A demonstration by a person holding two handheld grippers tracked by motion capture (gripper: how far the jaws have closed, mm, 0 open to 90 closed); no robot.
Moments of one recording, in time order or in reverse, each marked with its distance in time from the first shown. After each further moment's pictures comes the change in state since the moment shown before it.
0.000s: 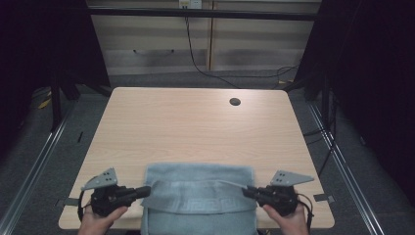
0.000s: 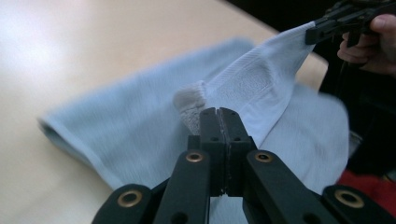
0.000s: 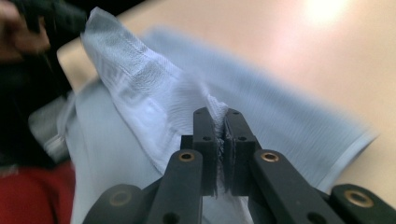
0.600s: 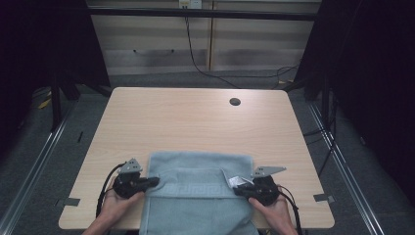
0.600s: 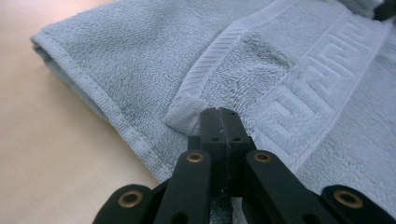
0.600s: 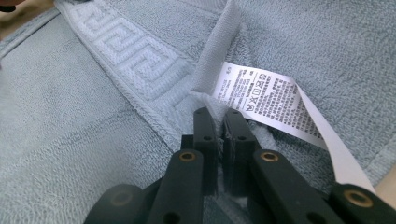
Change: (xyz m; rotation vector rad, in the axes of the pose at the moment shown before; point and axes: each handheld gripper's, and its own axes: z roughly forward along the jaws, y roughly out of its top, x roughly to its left) left arm 0.058 0.013 0.062 0.145 0.153 0.022; right arm -0.038 -0.007 0.059 0.179 -0.045 0.041
